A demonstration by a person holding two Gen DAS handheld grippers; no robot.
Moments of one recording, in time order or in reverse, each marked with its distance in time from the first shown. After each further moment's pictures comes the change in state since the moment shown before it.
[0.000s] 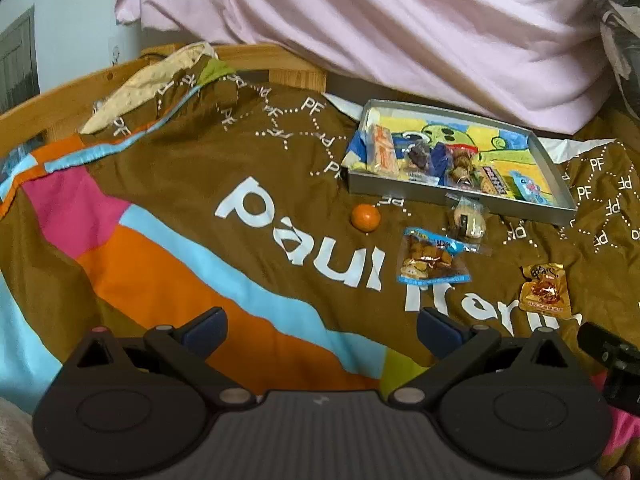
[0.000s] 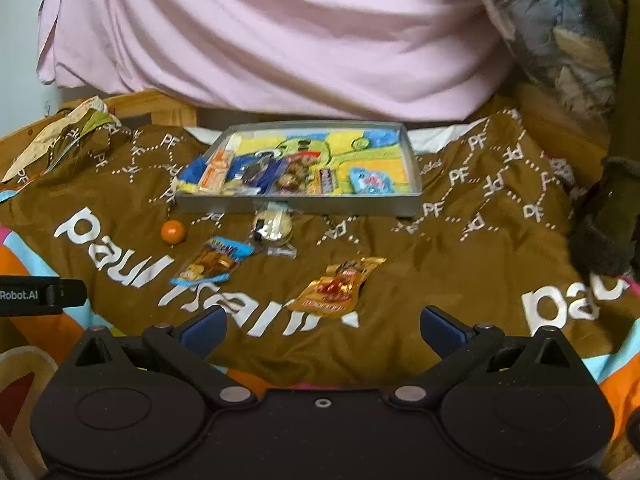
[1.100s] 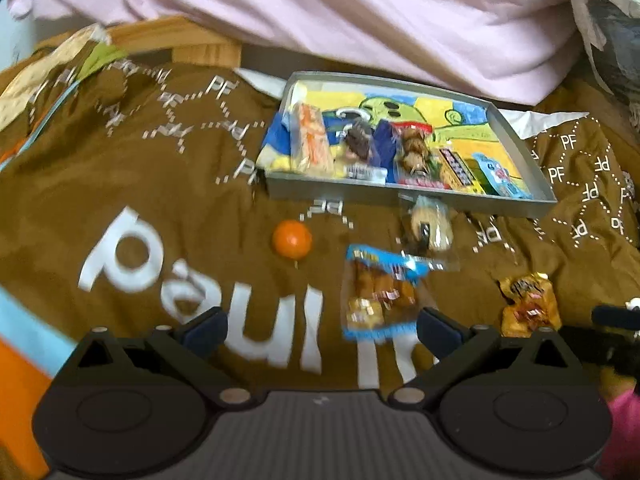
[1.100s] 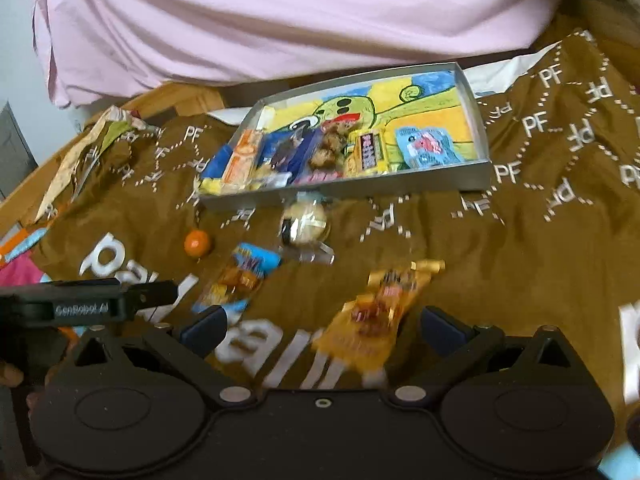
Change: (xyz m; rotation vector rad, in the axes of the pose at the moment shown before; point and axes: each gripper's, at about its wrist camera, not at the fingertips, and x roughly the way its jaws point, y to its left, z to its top) left arm 0.094 -0.027 0.054 0.118 0.067 -0.195; right arm 0.091 -0.050 0.049 0.131 0.173 0.294
